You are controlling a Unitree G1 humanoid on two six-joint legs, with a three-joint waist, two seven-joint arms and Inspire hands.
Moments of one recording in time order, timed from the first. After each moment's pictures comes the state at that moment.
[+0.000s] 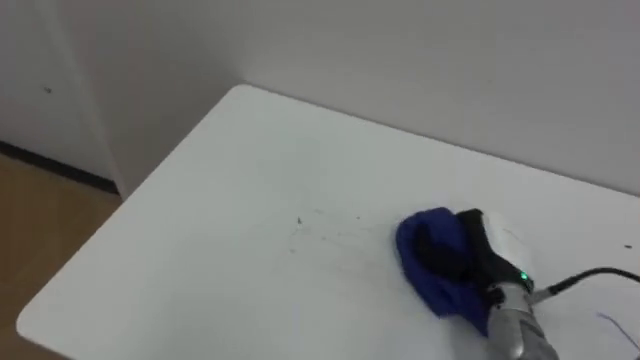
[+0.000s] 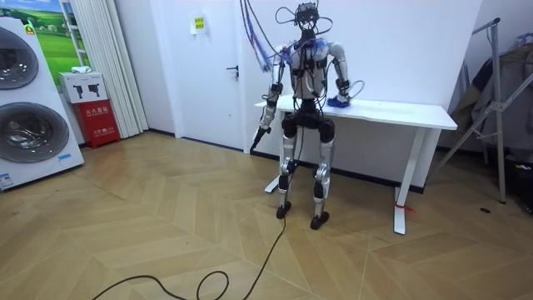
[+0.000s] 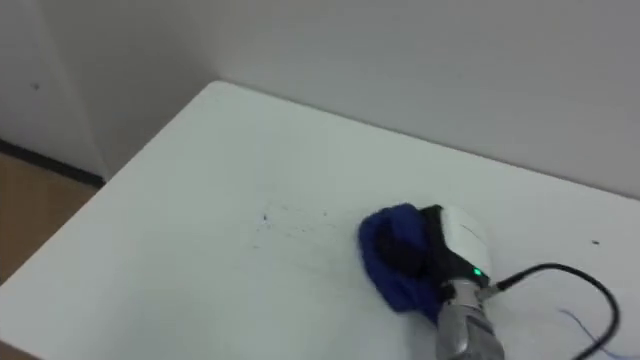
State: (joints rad) left arm 0.43 0.20 0.20 0.88 0.28 0.12 0.26; right arm 0.11 -0.33 -0.03 0.73 -0.50 -0.14 -0.56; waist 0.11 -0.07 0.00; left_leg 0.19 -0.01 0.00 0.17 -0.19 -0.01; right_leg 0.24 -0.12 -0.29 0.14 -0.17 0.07
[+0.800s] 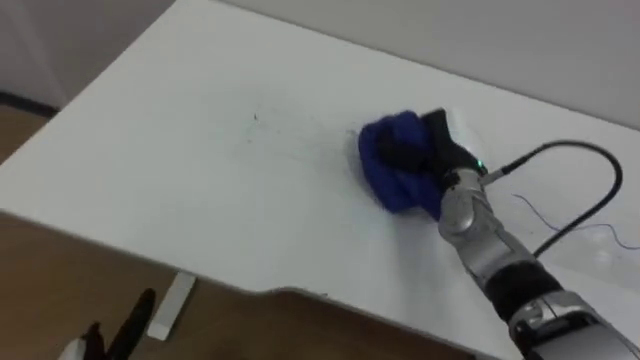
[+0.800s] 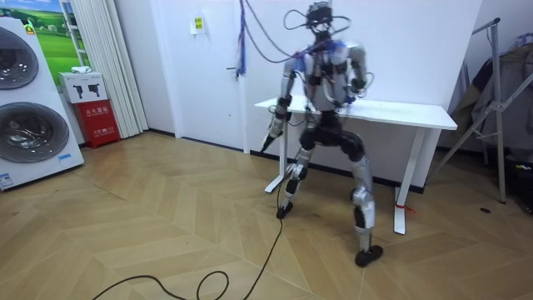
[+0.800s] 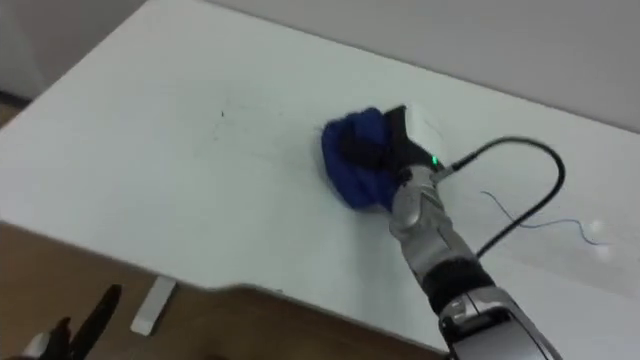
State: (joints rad) left arm 0.08 0.40 0.04 1.04 0.26 0.00 0.25; right arm -0.52 -0.24 0.29 0.84 -0.43 0.00 -0.37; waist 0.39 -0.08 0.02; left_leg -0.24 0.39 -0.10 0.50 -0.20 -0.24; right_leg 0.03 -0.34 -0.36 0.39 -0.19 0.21
